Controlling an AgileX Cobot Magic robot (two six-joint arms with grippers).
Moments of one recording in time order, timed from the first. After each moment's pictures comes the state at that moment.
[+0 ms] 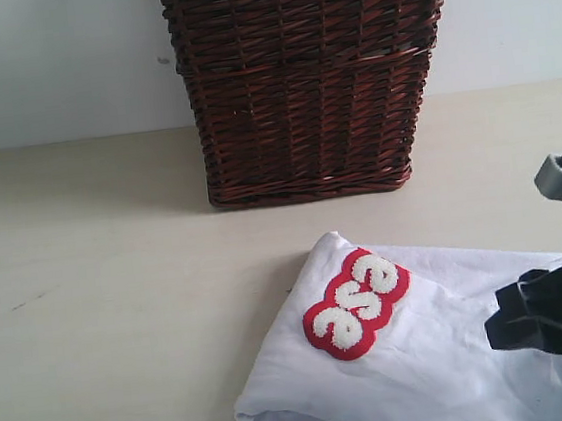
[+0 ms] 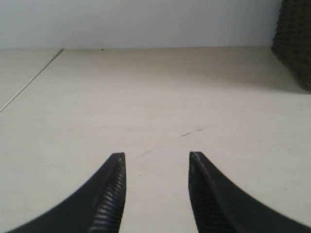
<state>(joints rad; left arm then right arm) 0.06 0.01 0.00 0.02 0.36 0.02 0.13 1.23 -0.44 0.74 0.59 -0.50</state>
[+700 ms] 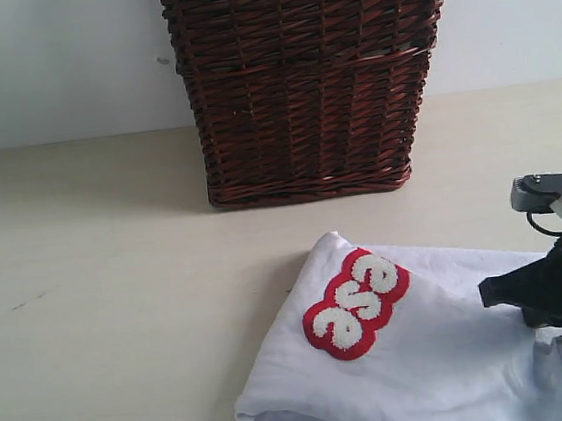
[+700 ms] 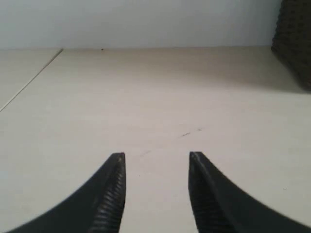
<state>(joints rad) 0.06 0.01 0.00 0.02 0.36 0.02 0.13 1.63 -0.54 0.39 0.25 -0.22</state>
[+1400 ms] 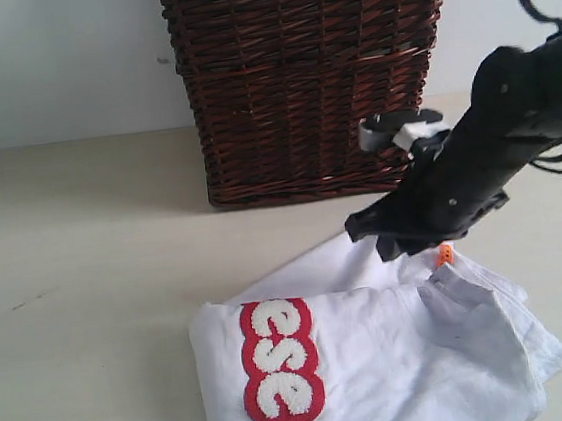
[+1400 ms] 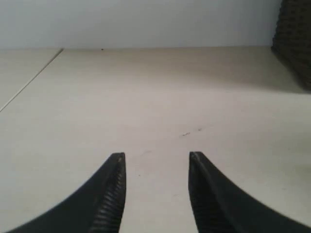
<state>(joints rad) 0.06 0.01 0.00 0.02 0.36 0.02 0.36 1.79 -1.01 0.32 0.52 -0.16</state>
